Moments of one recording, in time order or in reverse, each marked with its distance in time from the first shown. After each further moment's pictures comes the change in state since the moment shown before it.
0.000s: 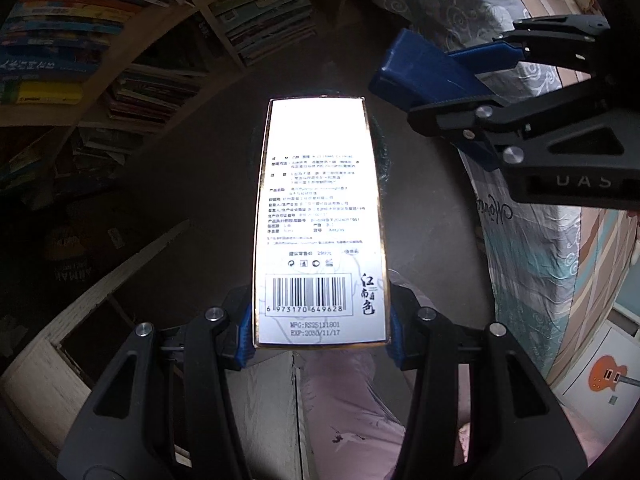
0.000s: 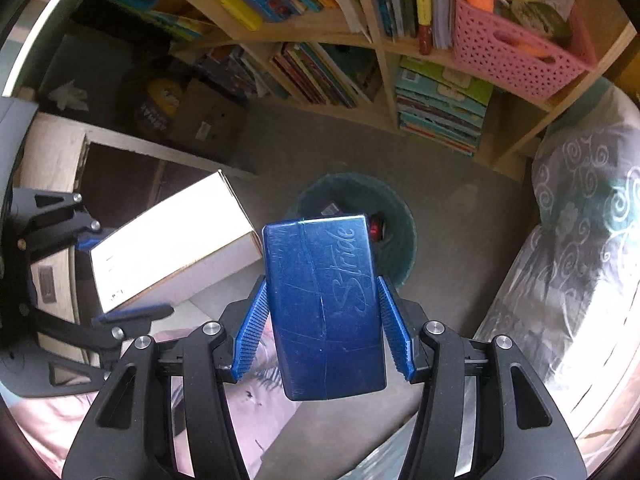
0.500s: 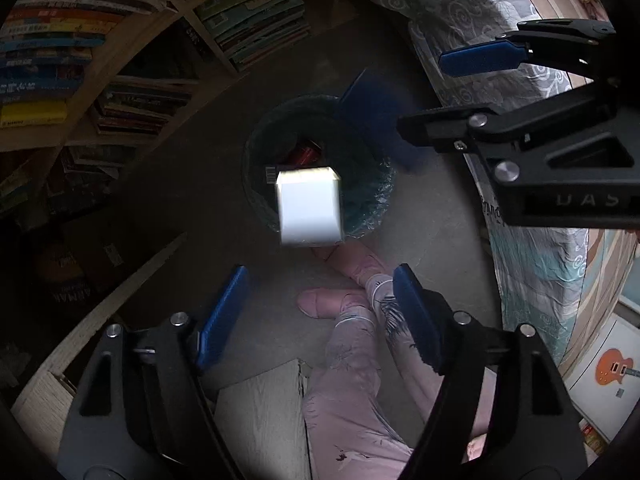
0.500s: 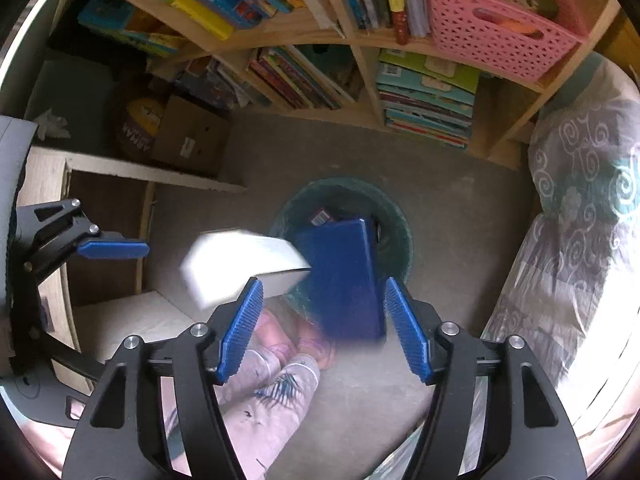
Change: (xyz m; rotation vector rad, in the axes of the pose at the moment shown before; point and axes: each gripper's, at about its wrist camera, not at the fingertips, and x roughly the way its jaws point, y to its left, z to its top) left arm 0.017 -0.003 0.019 0.035 0.005 0.001; right arm 0.016 -0.019 0.007 0.082 -0.010 0.001
